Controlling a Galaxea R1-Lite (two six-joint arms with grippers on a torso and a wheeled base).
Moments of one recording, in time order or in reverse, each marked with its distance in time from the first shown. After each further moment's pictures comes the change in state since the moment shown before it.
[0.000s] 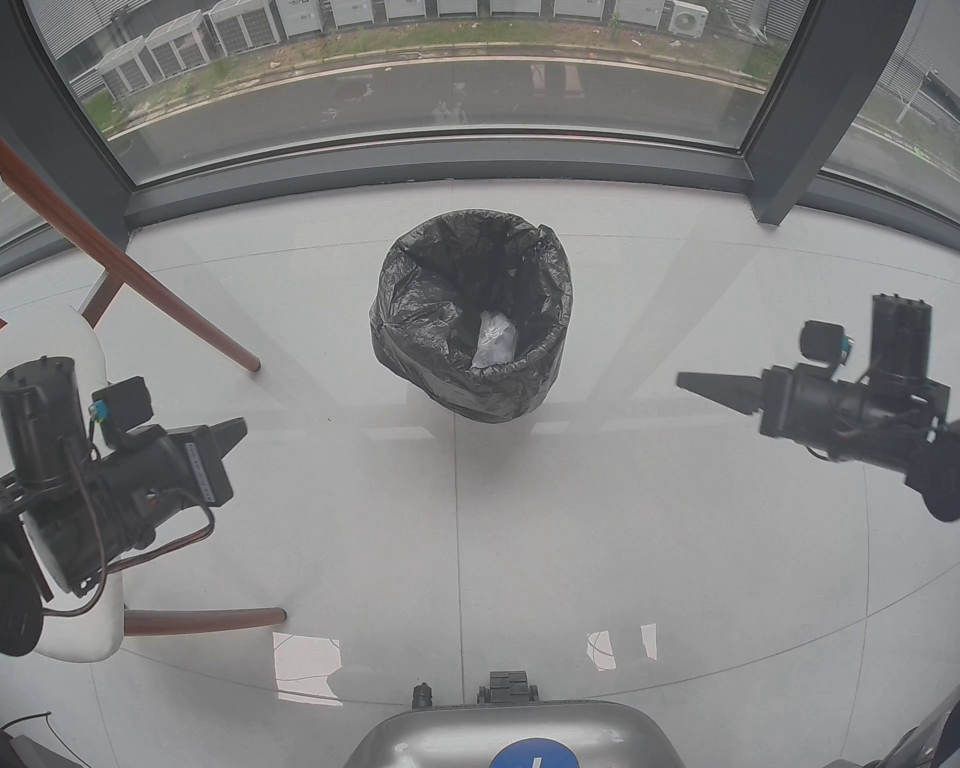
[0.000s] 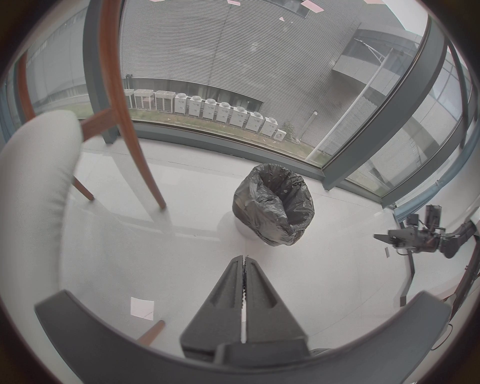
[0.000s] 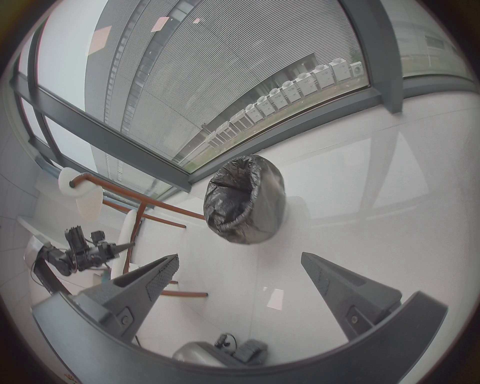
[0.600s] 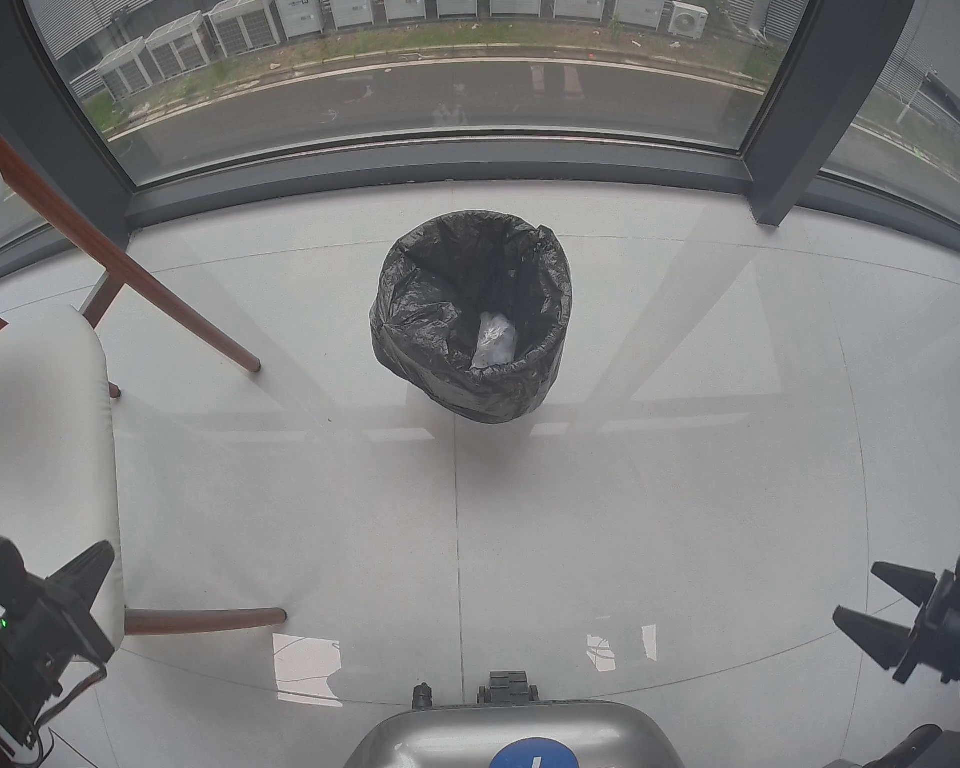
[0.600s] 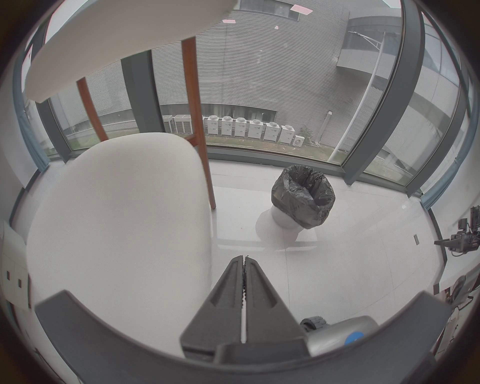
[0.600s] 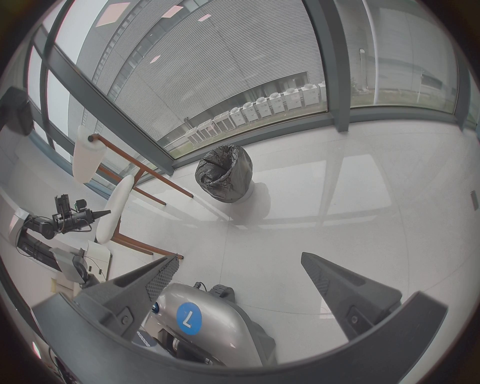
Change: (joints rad) left arm 0.196 -0.583 0.395 0.137 0.021 0.146; right arm -0.214 -0.875 0.650 0.297 -0.021 -0.214
